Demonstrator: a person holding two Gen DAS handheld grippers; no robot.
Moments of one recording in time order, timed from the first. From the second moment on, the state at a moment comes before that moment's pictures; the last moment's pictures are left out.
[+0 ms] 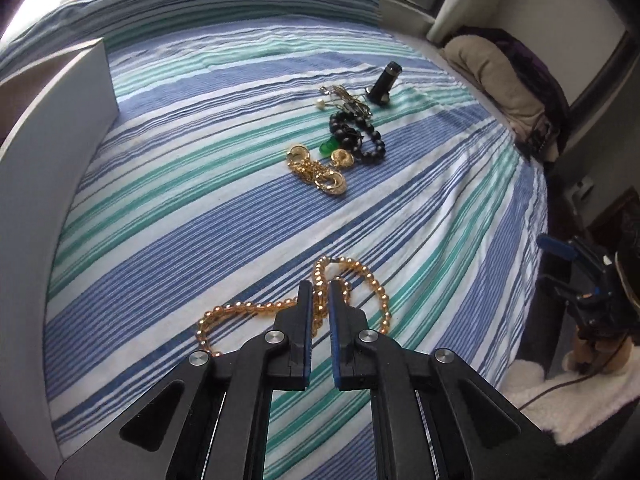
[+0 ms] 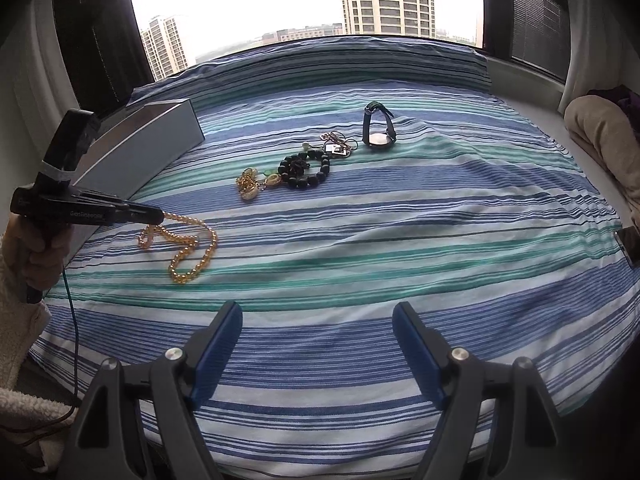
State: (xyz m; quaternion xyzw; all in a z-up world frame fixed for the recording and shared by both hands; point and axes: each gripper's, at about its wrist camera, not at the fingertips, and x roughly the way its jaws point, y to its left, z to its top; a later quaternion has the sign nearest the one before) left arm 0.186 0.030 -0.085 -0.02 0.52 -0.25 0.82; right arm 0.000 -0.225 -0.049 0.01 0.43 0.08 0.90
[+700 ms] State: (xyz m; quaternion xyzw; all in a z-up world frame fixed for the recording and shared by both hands) left arm 0.105 0.113 -0.021 -0.14 0.46 -0.11 0.87; right arm 0.207 -0.116 -0.091 -0.02 0.50 0.28 0.82
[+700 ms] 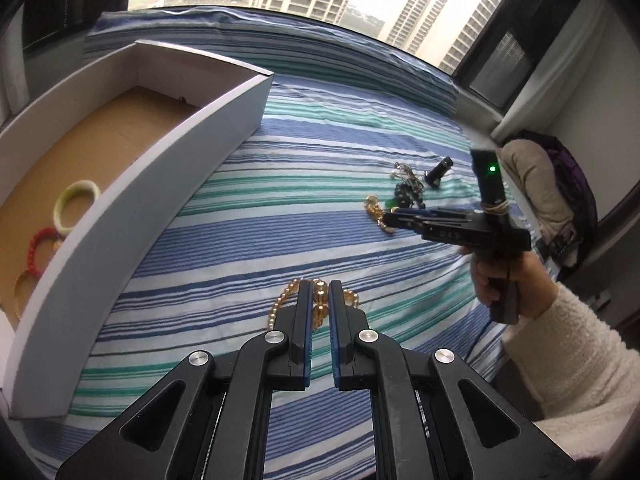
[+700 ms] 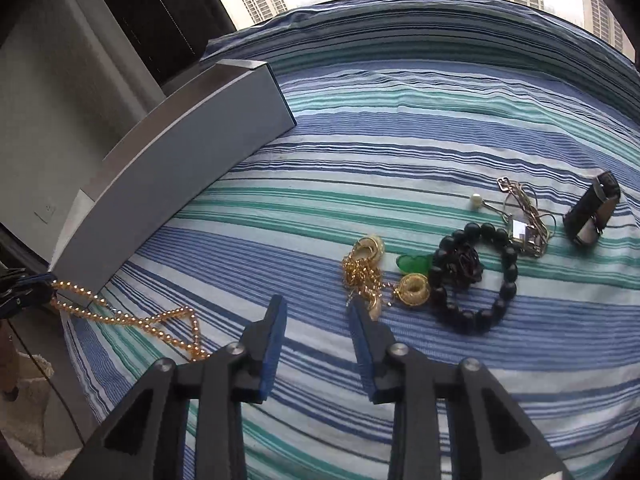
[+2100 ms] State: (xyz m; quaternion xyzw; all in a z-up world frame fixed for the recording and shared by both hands) left arm 0.065 0.163 0.072 -0.20 0.40 -0.05 0.89; right arm 0.229 -0.076 -0.076 -0.11 0.55 0.26 0.79
